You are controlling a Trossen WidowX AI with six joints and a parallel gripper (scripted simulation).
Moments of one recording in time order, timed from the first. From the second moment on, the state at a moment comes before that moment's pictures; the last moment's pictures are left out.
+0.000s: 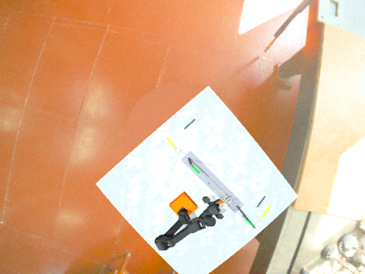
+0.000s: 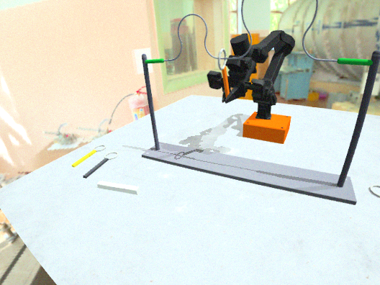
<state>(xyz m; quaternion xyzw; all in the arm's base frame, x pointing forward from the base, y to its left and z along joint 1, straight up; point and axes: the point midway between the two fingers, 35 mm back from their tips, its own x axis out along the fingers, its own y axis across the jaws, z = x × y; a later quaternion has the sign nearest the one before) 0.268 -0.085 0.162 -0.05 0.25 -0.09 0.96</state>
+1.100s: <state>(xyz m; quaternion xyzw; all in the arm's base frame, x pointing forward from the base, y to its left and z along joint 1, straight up) 0.269 -0.031 0.160 0.04 0.25 -0.07 0.96</state>
